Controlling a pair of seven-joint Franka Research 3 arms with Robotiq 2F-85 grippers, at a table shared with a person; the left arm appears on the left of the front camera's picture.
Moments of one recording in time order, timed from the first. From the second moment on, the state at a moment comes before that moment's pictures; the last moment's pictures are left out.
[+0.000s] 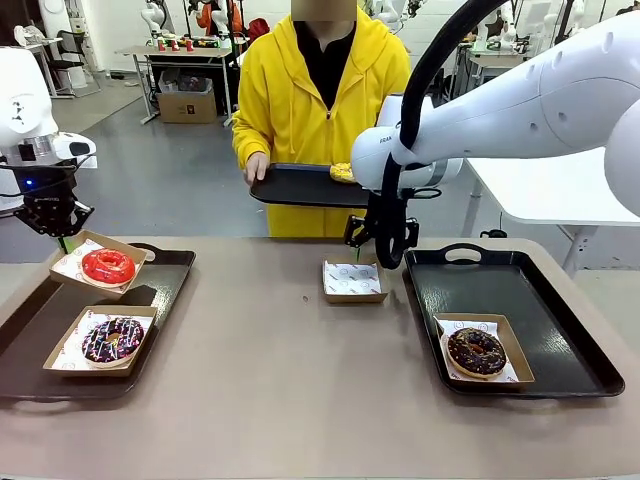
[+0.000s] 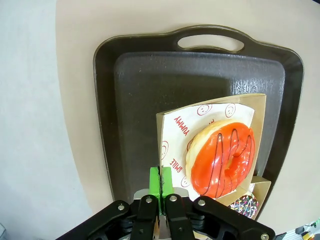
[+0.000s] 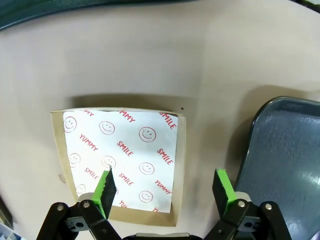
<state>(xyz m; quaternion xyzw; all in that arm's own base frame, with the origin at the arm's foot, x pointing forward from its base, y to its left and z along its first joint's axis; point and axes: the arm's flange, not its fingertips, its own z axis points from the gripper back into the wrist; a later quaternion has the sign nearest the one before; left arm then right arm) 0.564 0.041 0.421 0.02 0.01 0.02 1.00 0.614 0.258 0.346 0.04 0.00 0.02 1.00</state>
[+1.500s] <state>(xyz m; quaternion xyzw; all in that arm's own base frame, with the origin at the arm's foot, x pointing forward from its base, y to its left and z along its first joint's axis) 0.618 0.046 0.387 0.01 0.02 0.03 1.00 0.588 0.256 0.332 0.03 0.01 0.03 1.00</state>
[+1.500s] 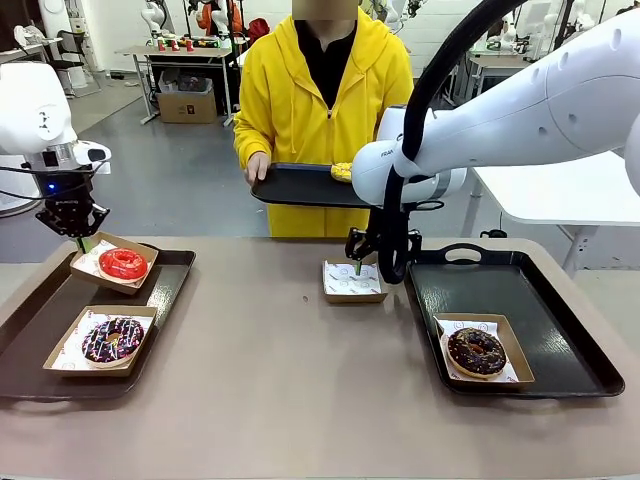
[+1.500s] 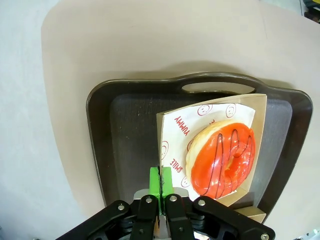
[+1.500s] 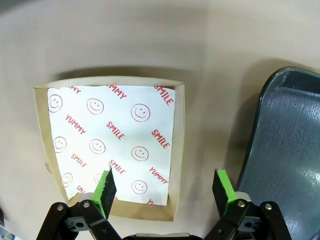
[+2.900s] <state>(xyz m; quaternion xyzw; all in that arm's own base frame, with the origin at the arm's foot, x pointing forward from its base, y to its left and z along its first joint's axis) 0.617 0.048 0.384 0.00 0.03 0.02 1.00 0.593 0.248 0.319 0.03 0.01 0.02 1.00</state>
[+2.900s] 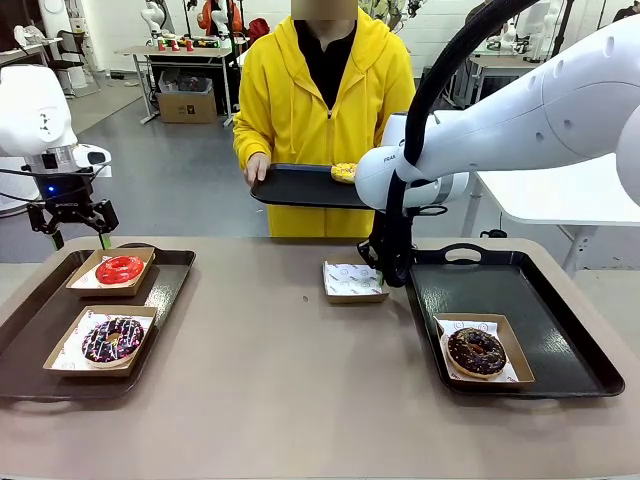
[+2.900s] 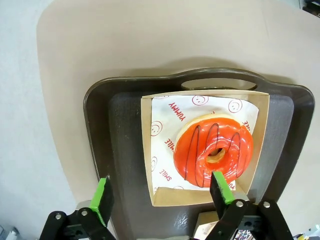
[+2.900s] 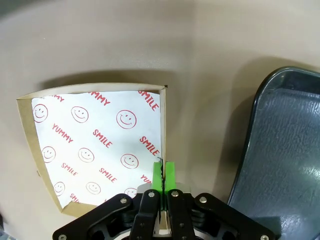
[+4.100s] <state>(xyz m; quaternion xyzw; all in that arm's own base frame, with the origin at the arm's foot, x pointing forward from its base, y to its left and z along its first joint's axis) 0.440 0.132 0.458 -0.29 0.01 0.03 0.96 0.632 0.281 0.471 0.04 -0.02 -0.03 1.00</state>
